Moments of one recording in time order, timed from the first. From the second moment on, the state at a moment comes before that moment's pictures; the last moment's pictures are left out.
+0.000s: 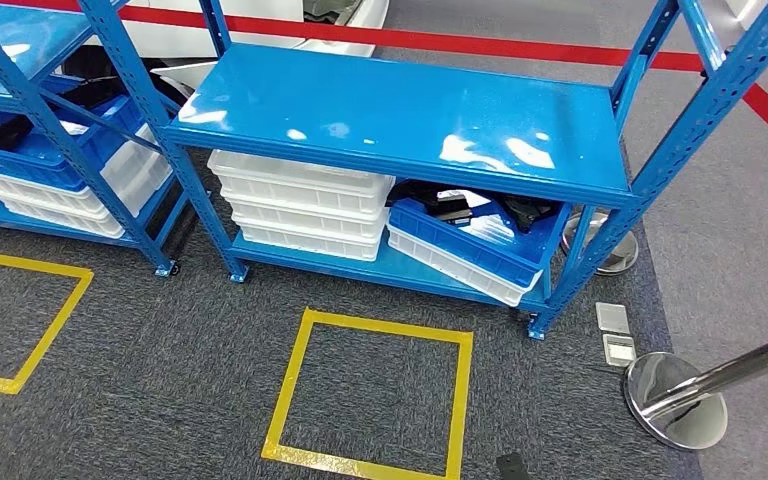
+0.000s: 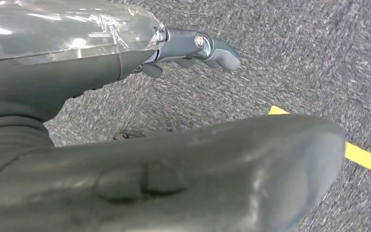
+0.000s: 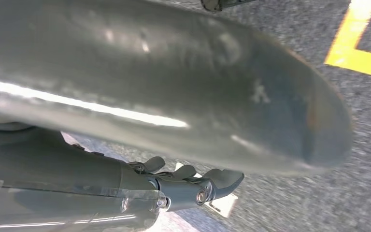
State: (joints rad) left arm -0.21 -0.16 1.46 -0.02 -1.57 0.40 -0.57; right arm -0.06 0.03 0.08 -0.30 -0.23 -0.62 -0.15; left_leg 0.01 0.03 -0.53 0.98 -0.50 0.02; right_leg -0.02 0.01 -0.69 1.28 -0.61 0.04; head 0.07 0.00
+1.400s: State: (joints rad) left arm -0.21 -0.17 1.46 -0.02 -1.57 0.40 -0.56; right arm -0.06 0.03 0.13 -0.28 -0.23 -0.59 -0.11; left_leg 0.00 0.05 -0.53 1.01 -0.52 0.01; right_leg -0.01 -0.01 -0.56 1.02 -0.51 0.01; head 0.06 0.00
